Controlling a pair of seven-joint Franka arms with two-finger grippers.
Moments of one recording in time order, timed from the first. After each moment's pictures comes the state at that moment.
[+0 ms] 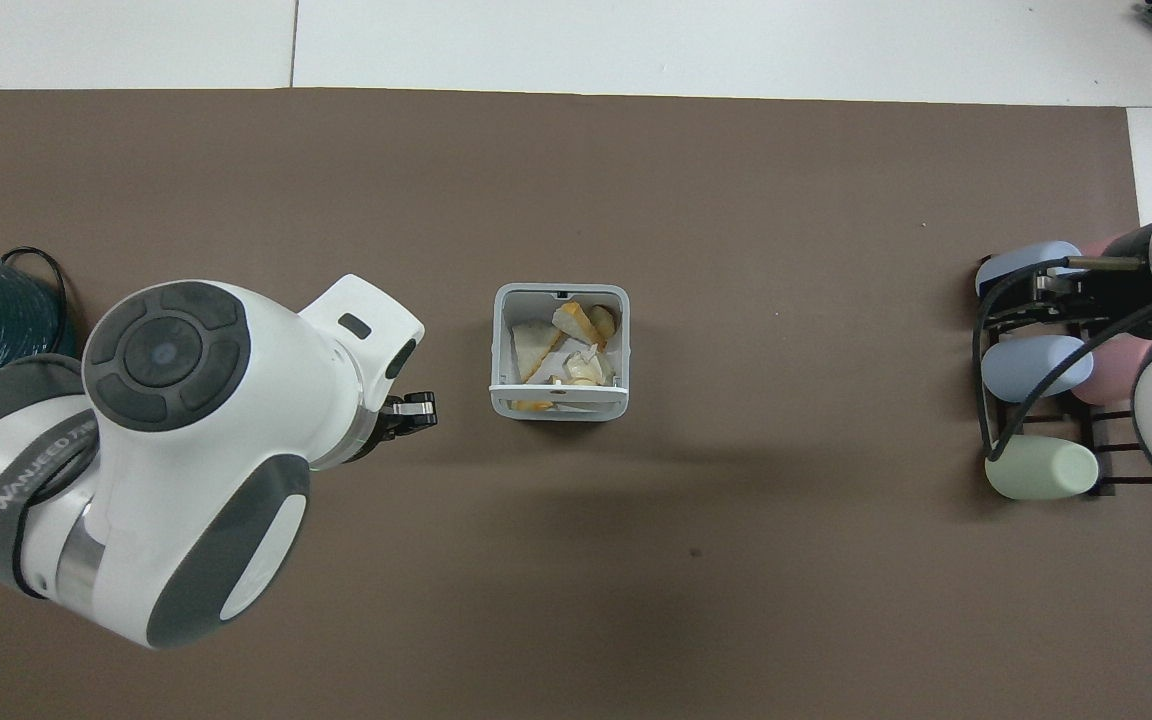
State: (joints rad) left arm -0.64 -0.08 0.11 -1.96 -0.02 1.87 -0.61; right arm 0.05 0.01 -0.01 -1.65 -0.02 1.66 0.15
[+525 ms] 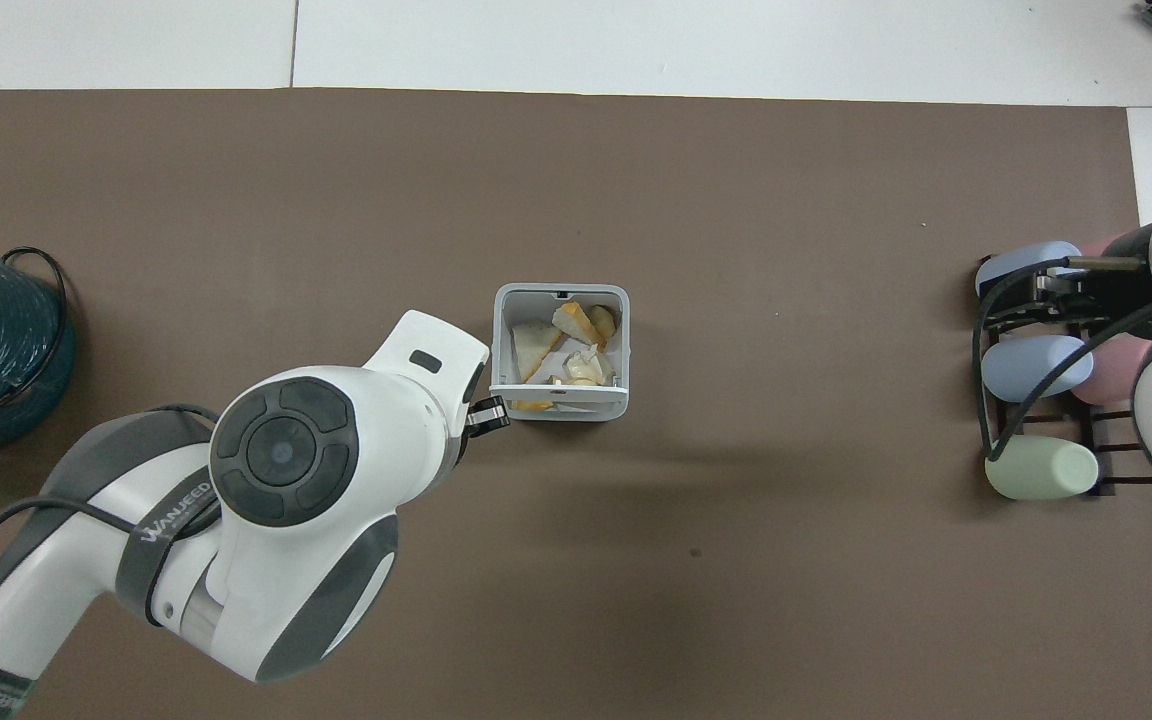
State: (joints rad) left arm -0.73 -0.08 0.11 -2.07 -0.02 2.16 -0.89; right arm 0.05 0.01 -0.01 -1.65 -0.02 1.66 0.15
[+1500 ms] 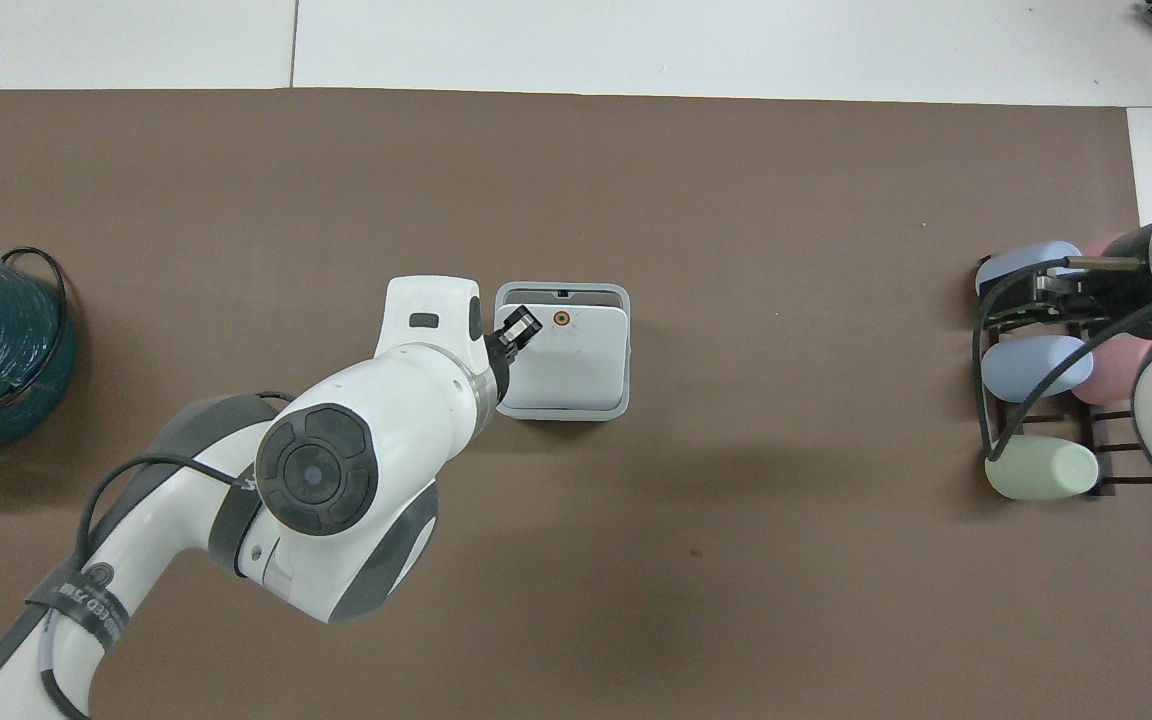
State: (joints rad) left arm -0.73 0.05 0.12 -2.09 -0.03 2.60 -1.26; right arm 0.05 0.01 -0.01 -1.65 -0.02 1.66 0.15
